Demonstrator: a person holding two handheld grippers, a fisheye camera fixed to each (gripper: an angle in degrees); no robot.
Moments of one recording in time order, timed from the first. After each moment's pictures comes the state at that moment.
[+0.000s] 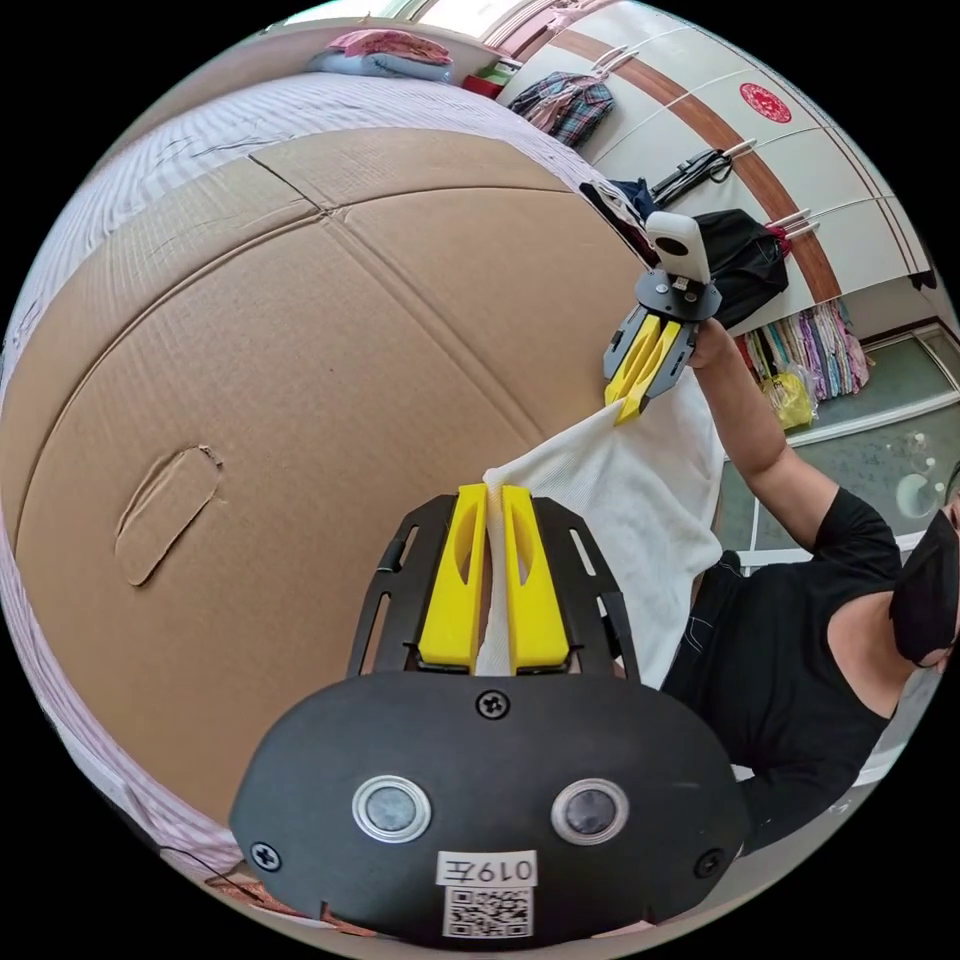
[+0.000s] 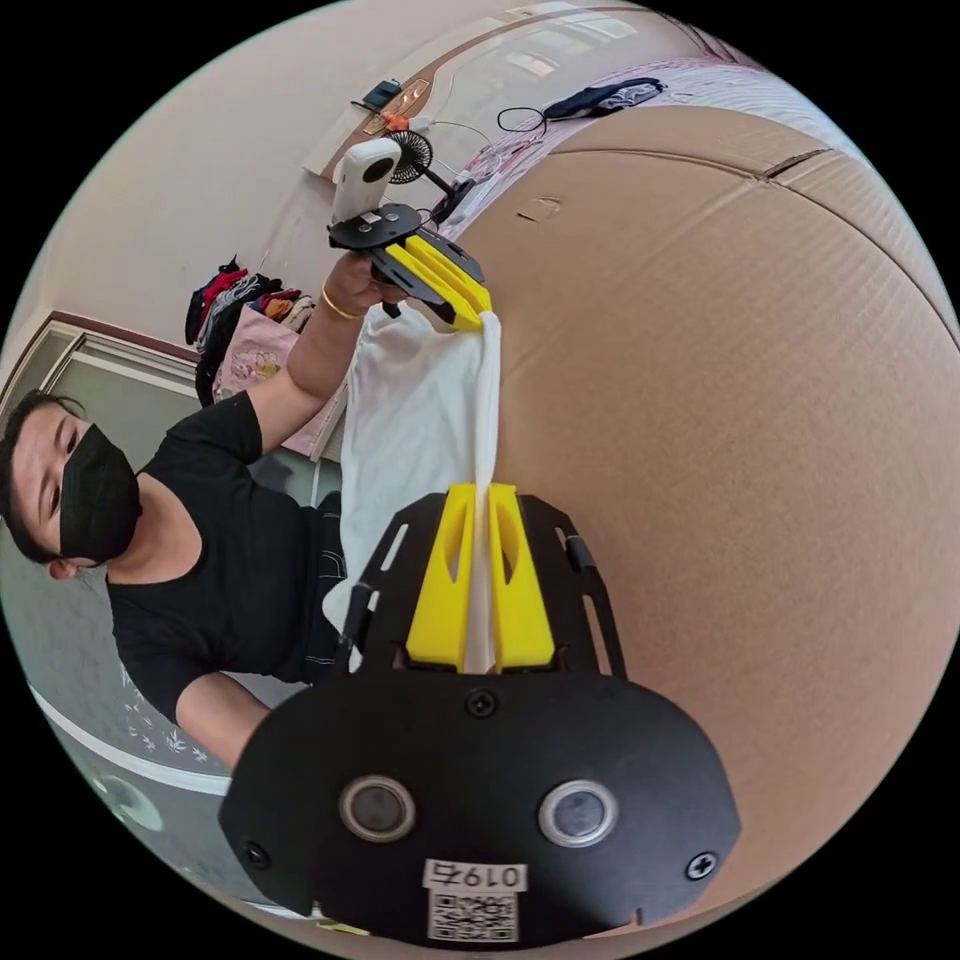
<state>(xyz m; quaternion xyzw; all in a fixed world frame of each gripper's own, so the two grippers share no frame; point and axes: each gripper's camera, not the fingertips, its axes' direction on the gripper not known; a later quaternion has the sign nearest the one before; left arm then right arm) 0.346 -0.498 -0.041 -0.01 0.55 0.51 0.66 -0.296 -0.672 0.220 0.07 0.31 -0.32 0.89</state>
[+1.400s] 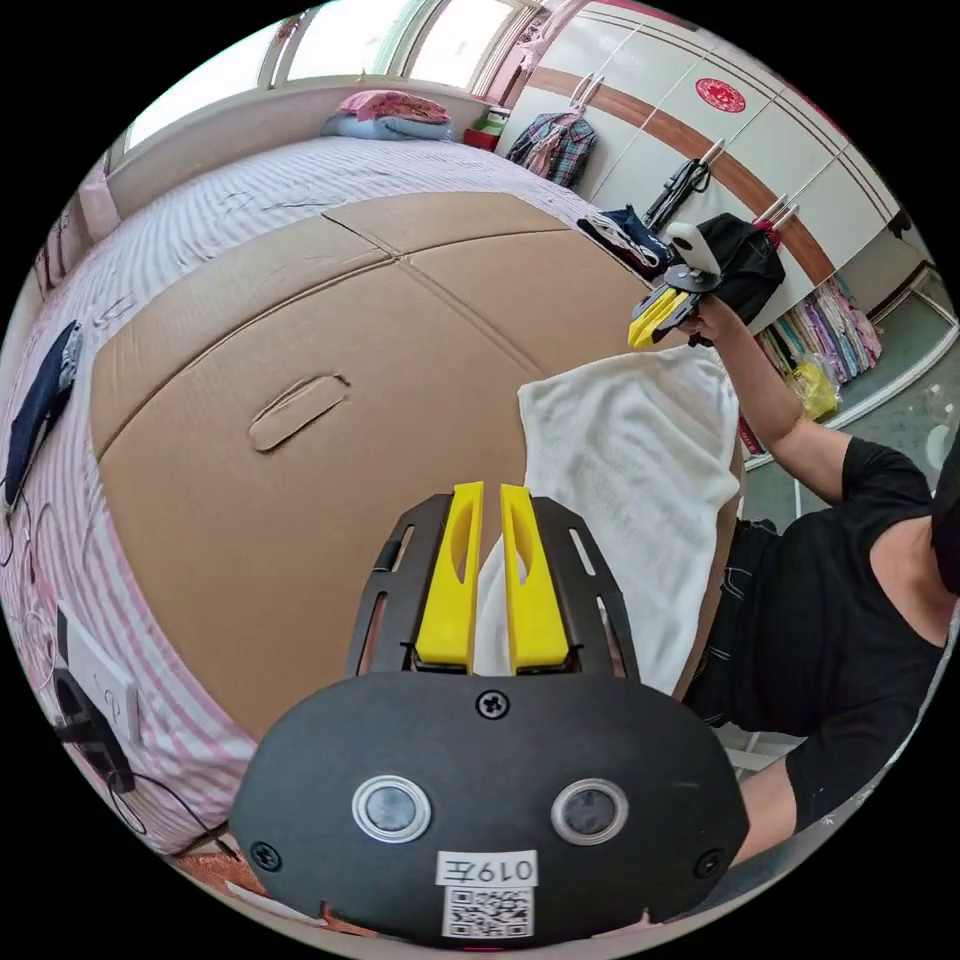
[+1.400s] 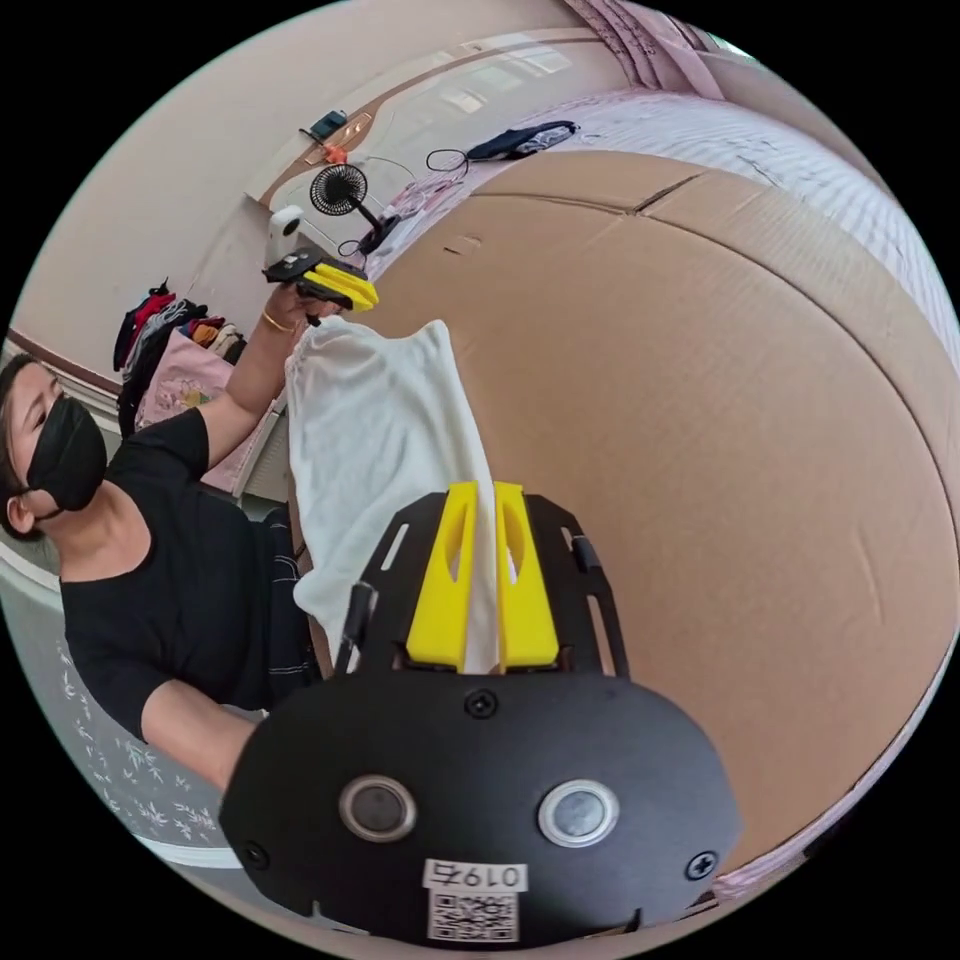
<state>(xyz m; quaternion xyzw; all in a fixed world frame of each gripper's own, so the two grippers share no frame) 0.161 -0.479 0.026 0.11 0.53 0.48 0.69 -0.356 -0.566 0.201 0.21 0.42 -0.29 0.84</state>
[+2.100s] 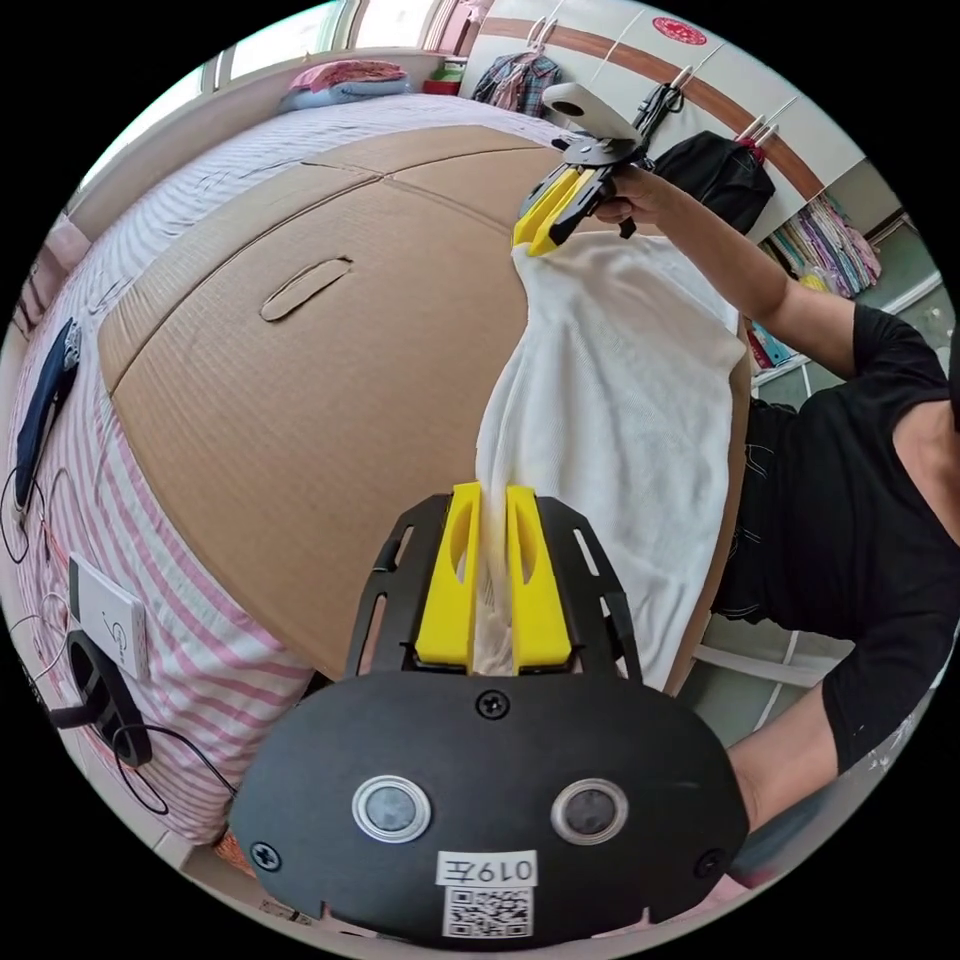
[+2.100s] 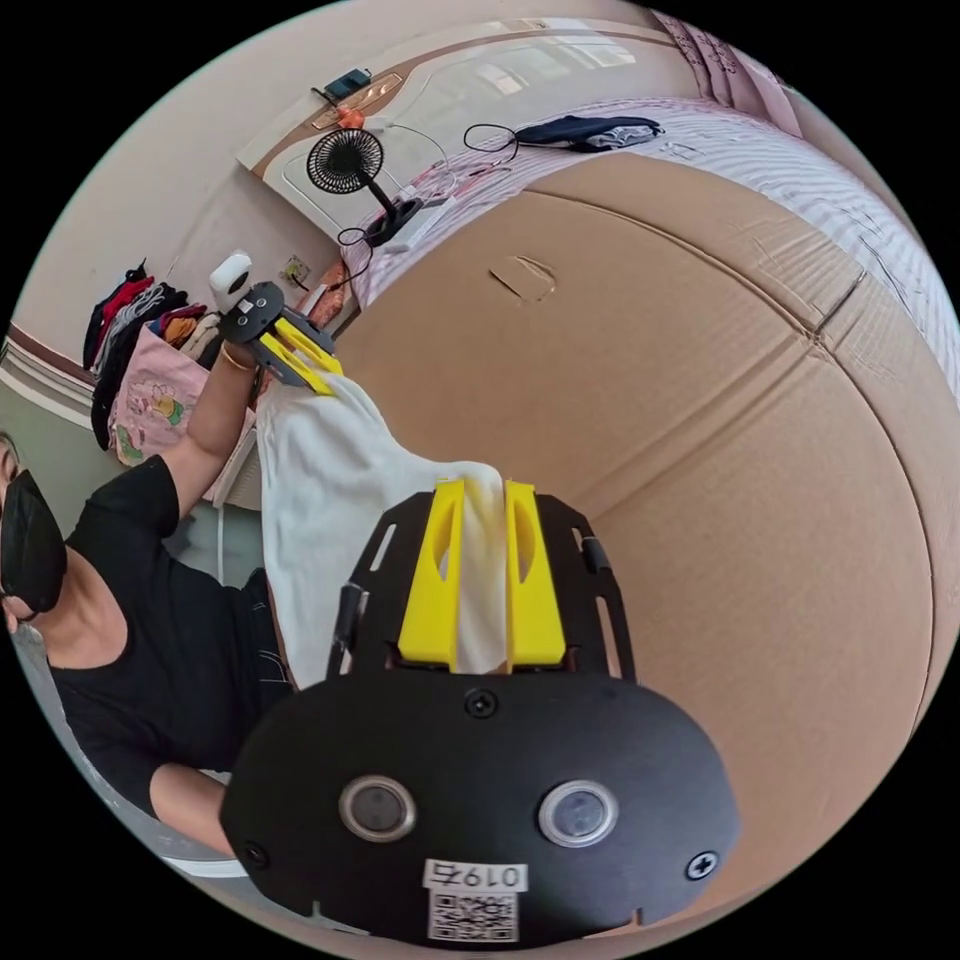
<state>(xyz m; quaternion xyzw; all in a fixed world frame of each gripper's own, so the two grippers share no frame) 0.070 -0.448 0.098 0.08 0.47 0.56 0.67 -0.481 -0.744 0.283 0.15 0.44 -0.29 0.83</state>
